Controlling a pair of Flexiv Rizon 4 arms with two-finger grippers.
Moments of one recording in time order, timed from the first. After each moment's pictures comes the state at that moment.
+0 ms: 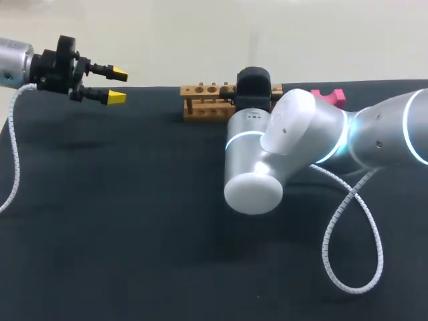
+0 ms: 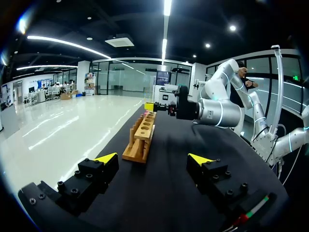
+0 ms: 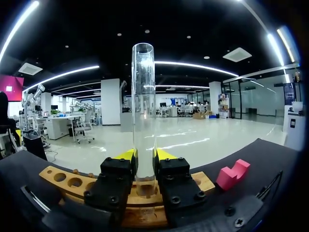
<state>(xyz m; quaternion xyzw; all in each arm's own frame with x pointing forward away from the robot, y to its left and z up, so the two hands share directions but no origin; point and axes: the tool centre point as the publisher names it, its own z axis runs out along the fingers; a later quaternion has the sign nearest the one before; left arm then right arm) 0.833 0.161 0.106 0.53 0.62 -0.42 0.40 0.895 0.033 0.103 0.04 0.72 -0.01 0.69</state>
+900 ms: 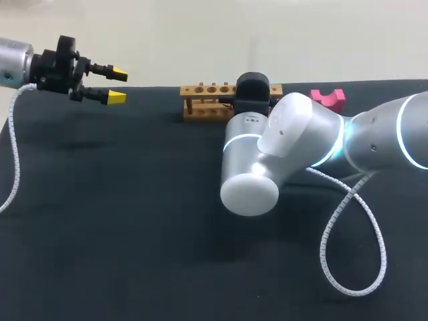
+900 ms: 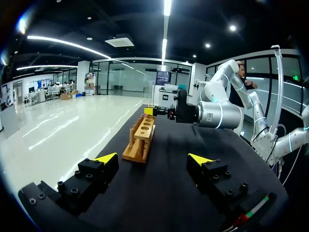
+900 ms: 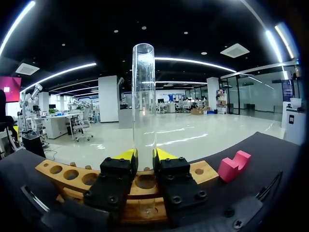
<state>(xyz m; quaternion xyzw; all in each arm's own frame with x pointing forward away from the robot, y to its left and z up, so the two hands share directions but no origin) 0.833 0.161 0.106 0.53 0.62 -0.42 0.40 0.894 0.032 0.087 0.05 0.74 -0.01 0.68</state>
